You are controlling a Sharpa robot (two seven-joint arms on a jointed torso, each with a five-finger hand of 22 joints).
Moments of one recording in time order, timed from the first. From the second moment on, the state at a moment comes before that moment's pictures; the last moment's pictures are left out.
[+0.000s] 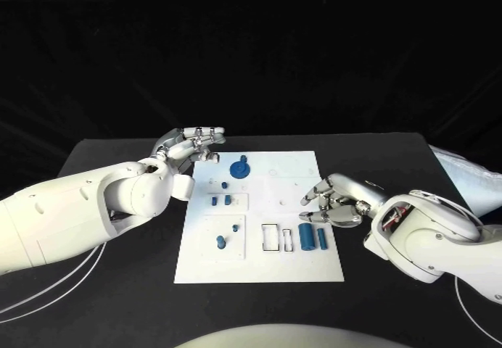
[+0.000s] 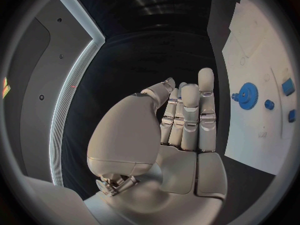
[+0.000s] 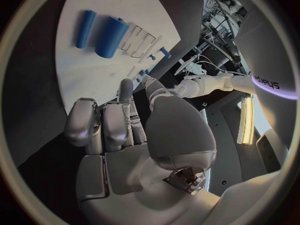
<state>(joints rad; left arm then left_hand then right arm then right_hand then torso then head) 1.17 -0.87 -0.02 1.52 0.06 -0.31 0.36 1.38 -0.09 0.43 -0.02 0.07 0.99 0.19 0.15 0.07 1.01 0.11 0.39 0.17 1.24 0.02 1.09 0.63 0.17 1.23 0.11 0.44 1.07 1.09 -1.08 -0.04 1.92 -1.37 -0.38 -0.26 1.22 -0.08 0.08 0.10 0.37 1.02 0.12 0.16 0.09 1.21 0.03 0.88 0.56 1.47 -0.04 1.25 1.07 0.11 1.36 0.05 1.32 1.03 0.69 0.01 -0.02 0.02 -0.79</state>
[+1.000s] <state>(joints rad) 1.16 -0.87 -0.02 1.52 0.06 -0.30 0.36 1.38 -0.09 0.43 -0.02 0.07 0.99 0.19 0.15 0.07 1.01 0.11 0.39 0.17 1.24 0.02 1.09 0.63 0.17 1.23 0.11 0.44 1.07 1.05 -1.04 -0.05 1.91 -1.43 -0.26 -0.47 1.23 -0.07 -0.06 0.24 0.41 1.02 0.11 0.24 0.11 1.34 0.03 1.29 1.16 1.47 -0.04 1.44 1.31 0.10 1.40 0.06 1.39 1.16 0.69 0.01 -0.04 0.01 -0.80</state>
